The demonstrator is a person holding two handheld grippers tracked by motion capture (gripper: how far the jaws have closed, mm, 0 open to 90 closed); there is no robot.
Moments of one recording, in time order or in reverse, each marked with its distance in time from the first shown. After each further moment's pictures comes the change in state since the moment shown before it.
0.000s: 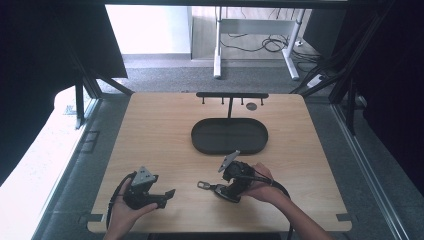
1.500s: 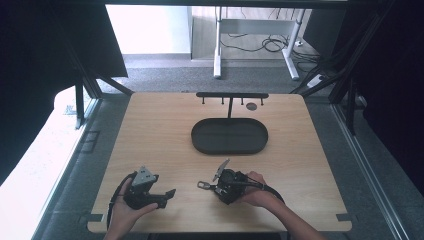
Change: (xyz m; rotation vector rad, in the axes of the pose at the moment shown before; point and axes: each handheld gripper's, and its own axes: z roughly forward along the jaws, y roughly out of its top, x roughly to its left) left arm 0.000 0.000 0.000 -0.005 0.001 0.007; right arm 0.010 -0.005 0.035 0.109 0.078 -0.026
